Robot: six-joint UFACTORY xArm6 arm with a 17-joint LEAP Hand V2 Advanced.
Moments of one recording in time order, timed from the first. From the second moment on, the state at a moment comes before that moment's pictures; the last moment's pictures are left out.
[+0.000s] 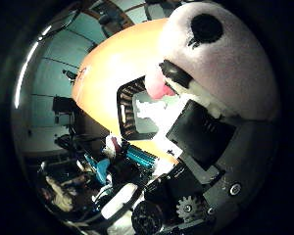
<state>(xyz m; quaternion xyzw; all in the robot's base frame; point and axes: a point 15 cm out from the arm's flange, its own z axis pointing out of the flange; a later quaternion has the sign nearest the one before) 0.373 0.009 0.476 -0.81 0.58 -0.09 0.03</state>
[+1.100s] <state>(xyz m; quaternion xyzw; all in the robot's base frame) 0.377 0.110 0.469 -0.84 0.53 -0.09 0.06</state>
